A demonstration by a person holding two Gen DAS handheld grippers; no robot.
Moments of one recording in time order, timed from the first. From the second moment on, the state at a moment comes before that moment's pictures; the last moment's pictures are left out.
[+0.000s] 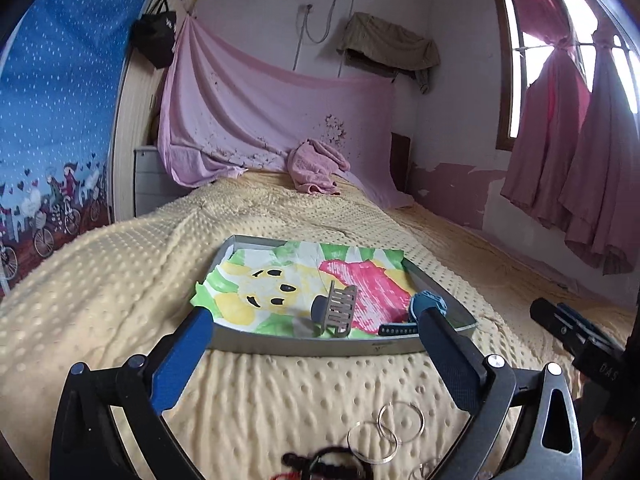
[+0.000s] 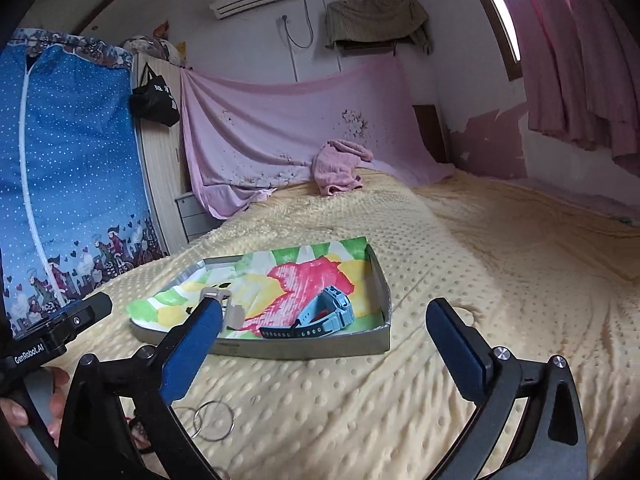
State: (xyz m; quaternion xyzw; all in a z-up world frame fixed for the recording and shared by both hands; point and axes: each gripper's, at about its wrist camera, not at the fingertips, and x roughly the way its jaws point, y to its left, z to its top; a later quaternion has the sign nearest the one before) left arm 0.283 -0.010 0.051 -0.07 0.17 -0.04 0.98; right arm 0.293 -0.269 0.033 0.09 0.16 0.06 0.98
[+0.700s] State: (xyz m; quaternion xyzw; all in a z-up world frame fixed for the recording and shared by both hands) left arm 0.191 -0.009 0.022 -0.05 0.18 -0.04 0.98; right arm 0.189 -0.264 0.027 0.06 0.17 0.06 0.98
